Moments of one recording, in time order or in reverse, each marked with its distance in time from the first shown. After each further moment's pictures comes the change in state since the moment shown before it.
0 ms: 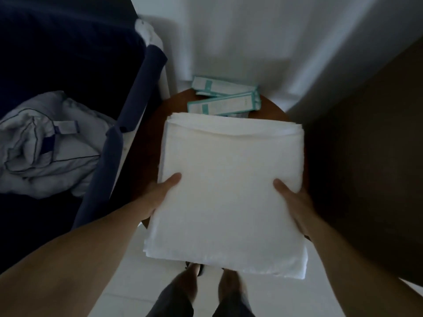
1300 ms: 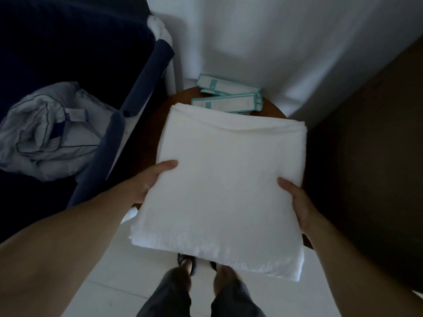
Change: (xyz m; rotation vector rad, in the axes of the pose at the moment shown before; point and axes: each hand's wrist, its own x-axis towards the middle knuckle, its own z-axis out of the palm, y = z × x) left_hand -0.023 0.011 -0.009 -0.151 -0.309 -0.083; right_hand -0.010 -0.011 -0.022 0.375 -0.331 0.231
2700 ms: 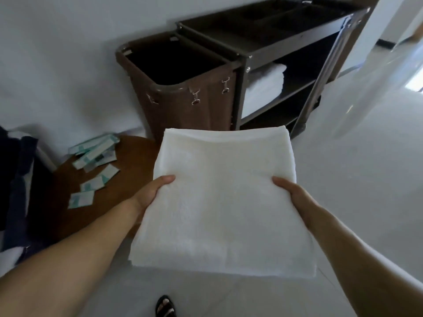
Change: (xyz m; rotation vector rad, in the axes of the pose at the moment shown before) left_hand -0.283 -0.210 0.220 0.517 -0.535 0.243; right_hand -0.481 0.276 -0.206 0.473 0.394 -0.299
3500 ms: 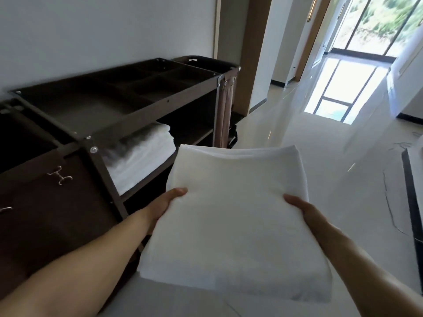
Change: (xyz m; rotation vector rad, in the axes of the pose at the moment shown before) left_hand 0.217 0.120 0.411 0.192 -0.366 -0.031; right_hand 0.050 -0.198 -0.352 0.195 0.265 -0.171
